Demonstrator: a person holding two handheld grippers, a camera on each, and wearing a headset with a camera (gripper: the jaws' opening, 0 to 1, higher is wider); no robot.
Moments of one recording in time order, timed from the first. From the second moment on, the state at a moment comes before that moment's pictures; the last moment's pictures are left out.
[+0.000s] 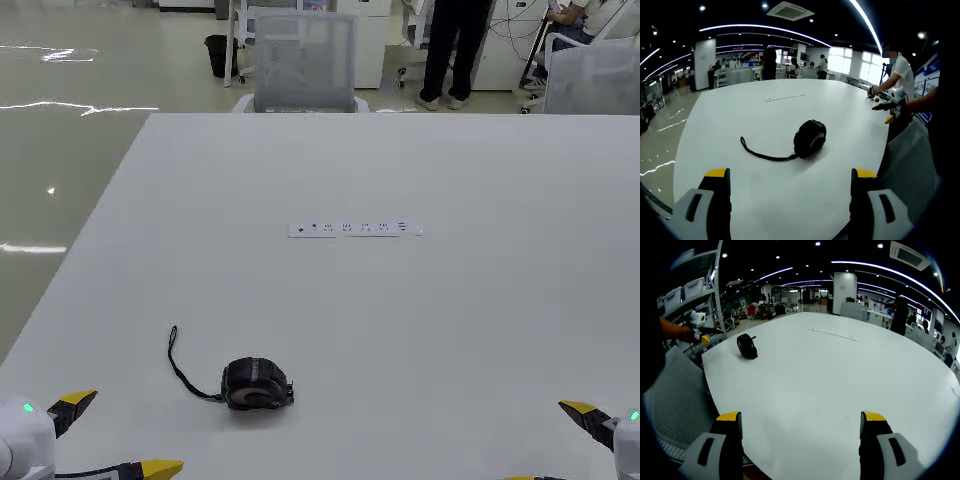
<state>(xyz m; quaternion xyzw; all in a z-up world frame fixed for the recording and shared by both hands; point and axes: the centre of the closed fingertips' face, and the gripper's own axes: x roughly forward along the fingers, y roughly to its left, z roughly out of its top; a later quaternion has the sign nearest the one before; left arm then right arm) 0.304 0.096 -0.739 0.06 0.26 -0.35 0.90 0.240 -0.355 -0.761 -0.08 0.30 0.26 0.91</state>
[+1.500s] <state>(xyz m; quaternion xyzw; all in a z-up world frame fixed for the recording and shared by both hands) 0.330 0.065 -0.734 0.12 0.25 -0.41 0.87 0.282 -0.299 -0.768 -0.11 0.28 0.35 0.89</state>
